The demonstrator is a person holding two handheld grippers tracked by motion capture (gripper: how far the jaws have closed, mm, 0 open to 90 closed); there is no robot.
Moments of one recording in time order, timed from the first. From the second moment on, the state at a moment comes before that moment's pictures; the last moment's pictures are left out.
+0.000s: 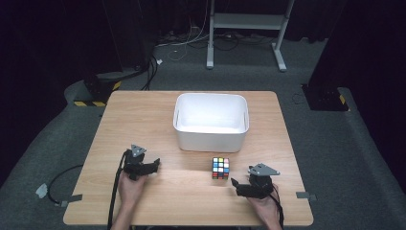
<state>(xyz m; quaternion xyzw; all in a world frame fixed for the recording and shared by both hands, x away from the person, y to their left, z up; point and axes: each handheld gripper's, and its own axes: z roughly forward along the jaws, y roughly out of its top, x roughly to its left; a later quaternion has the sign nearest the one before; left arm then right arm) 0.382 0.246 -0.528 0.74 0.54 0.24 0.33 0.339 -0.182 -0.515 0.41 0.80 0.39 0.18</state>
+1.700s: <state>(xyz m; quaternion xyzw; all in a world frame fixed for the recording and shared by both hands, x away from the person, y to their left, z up) 0.382 0.246 -0.528 0.74 0.54 0.24 0.33 0.354 -0.128 -0.510 0.37 0.82 0.41 0.16</state>
